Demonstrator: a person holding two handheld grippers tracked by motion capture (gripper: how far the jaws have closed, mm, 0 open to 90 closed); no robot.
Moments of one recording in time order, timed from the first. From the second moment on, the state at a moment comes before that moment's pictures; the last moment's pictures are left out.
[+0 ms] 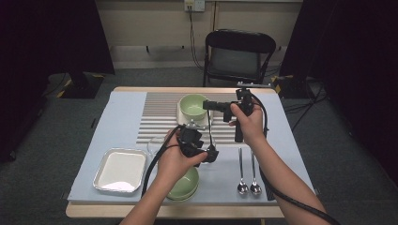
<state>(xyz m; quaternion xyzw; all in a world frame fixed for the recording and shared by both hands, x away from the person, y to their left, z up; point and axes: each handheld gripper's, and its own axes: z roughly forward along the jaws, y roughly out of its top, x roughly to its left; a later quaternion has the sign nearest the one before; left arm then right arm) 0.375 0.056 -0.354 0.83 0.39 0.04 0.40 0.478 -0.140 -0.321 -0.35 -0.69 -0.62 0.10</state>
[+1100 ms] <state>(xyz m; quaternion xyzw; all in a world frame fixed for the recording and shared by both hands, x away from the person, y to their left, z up) 0.382 0.088 -0.355 0.81 0.42 0.07 0.40 0.472 -0.148 -0.313 -0.35 -0.69 -0.62 0.10</state>
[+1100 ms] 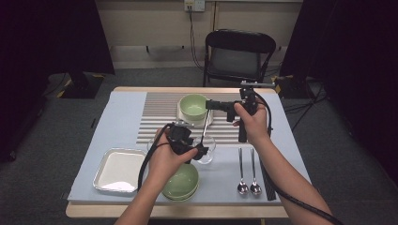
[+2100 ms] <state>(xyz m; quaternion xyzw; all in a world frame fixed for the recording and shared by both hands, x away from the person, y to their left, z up) 0.394 0.125 -0.352 0.80 0.44 0.08 0.40 0.473 -0.141 -0.318 -0.36 -0.69 -0.62 0.11</state>
